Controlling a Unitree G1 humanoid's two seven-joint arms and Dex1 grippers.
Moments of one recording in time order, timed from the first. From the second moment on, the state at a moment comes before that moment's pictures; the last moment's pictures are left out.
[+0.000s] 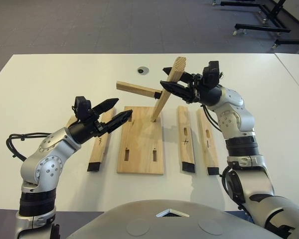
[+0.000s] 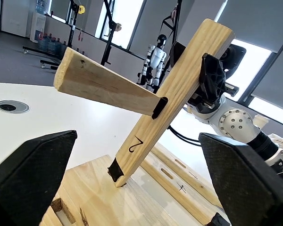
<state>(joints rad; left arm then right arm) 0.08 0.44 0.13 -0.42 -0.84 0.59 -0.71 -0.46 -0.30 0.00 0.19 0.63 0.15 1.20</state>
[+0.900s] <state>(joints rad) 0.09 0.43 0.10 -0.40 -0.80 0.56 -0.71 -0.47 -0.34 0.01 0.19 0.65 0.28 1.28</state>
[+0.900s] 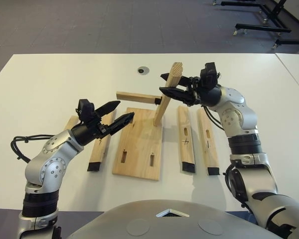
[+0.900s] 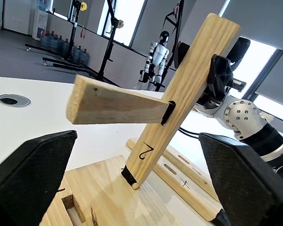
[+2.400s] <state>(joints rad) 0.40 0.30 0.11 -0.67 -0.71 0.40 -0.49 -0.08 -0.76 -0.09 -0.21 0.45 0.64 0.95</state>
